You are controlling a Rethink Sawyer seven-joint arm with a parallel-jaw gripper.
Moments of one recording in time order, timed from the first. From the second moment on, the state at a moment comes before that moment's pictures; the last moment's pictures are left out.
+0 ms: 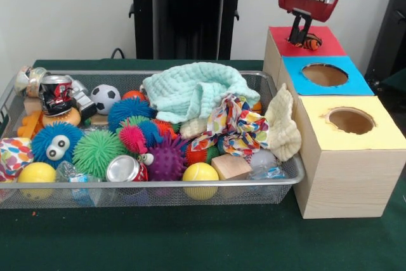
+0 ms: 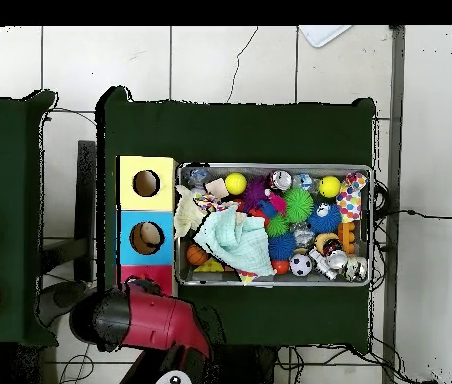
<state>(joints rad) 0.30 -0.71 -0.25 2.02 0.32 0.41 2.06</state>
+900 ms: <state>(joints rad) 0.37 -0.74 -0.28 2.03 0.32 0.53 2.06</state>
